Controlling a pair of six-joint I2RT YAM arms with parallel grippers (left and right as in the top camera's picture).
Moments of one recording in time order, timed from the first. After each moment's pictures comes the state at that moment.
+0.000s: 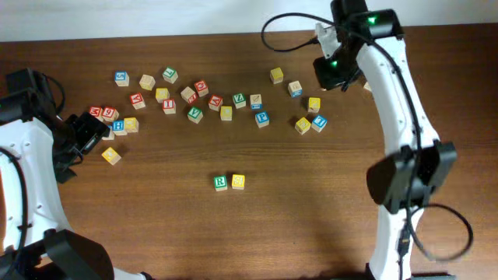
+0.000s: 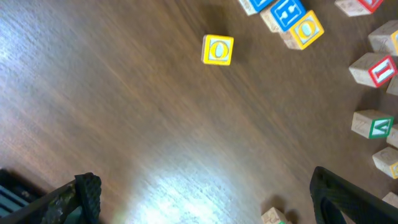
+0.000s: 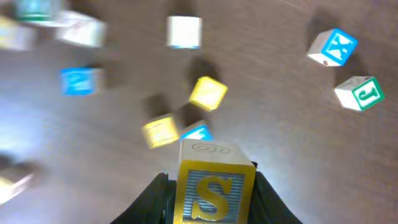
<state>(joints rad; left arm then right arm) 0.37 1.68 1.62 -1.37 0.01 -0.54 0.16 2.19 2.32 -1.44 -0.06 -0.17</state>
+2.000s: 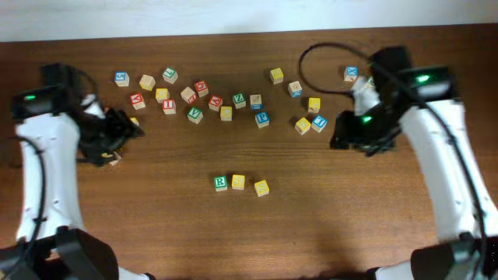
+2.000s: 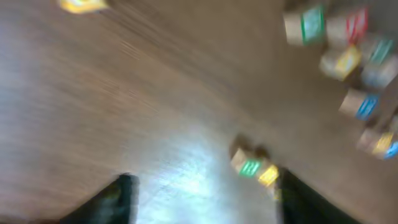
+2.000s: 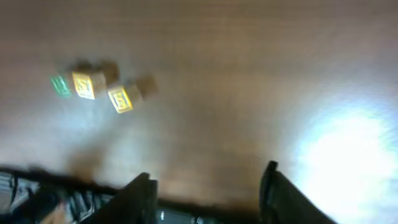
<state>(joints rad) 0.21 1.68 1.57 -1.36 0.24 -0.39 0.11 1.63 1.59 -1.48 -0.27 0.17</state>
